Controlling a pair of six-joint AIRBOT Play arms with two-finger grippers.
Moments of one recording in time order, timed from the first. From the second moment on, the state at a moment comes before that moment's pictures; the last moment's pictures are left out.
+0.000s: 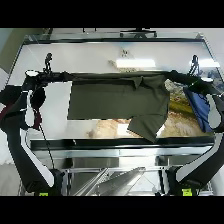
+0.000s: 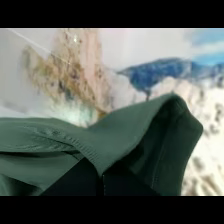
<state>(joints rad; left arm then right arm) 0.18 -2.20 1.95 0.53 -1.09 -0.74 -0.36 -1.97 1.54 -0.27 0.87 0.60</state>
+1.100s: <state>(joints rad) 0.30 -2.06 1.88 0.93 -1.41 -1.10 -0.45 -1.81 1.53 -0.79 1.08 1.10</state>
